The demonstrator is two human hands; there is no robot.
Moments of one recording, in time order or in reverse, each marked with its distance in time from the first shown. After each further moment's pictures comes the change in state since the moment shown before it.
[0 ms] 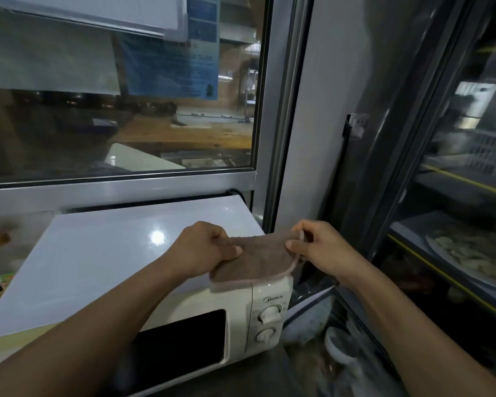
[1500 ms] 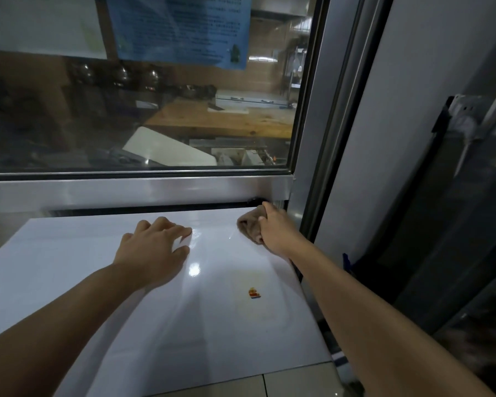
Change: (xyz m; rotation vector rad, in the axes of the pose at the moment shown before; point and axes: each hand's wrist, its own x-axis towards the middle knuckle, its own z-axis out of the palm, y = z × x) left_hand 0.128 -0.130 -0.022 0.704 0.155 -0.182; right_hand 0.243 0.050 0.107 -0.301 -0.118 -0.006
